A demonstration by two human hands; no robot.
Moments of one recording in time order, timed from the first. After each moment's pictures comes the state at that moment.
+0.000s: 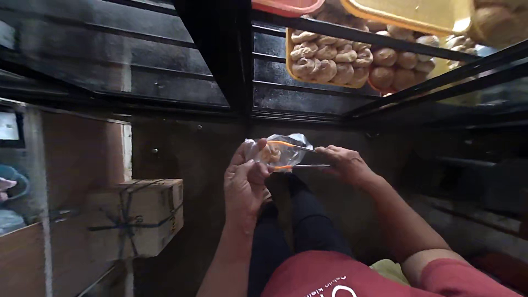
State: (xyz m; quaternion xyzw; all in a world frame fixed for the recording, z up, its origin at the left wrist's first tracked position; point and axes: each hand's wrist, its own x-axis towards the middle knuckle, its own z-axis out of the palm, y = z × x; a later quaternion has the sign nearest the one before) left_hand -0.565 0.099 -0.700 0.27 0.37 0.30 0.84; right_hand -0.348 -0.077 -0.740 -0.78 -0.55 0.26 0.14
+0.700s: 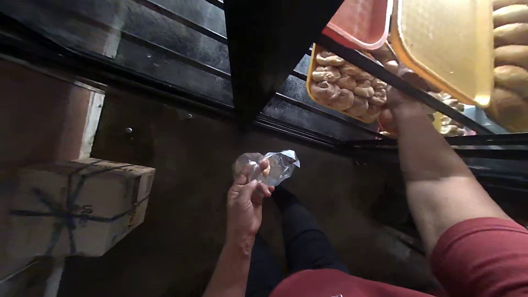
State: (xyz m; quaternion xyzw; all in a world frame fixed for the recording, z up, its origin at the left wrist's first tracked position) left_hand -0.554 0.098 -0.757 0.22 0.44 0.34 0.80; right_hand -0.141 0.067 -0.721 -0.95 -0.32 0.07 0.00
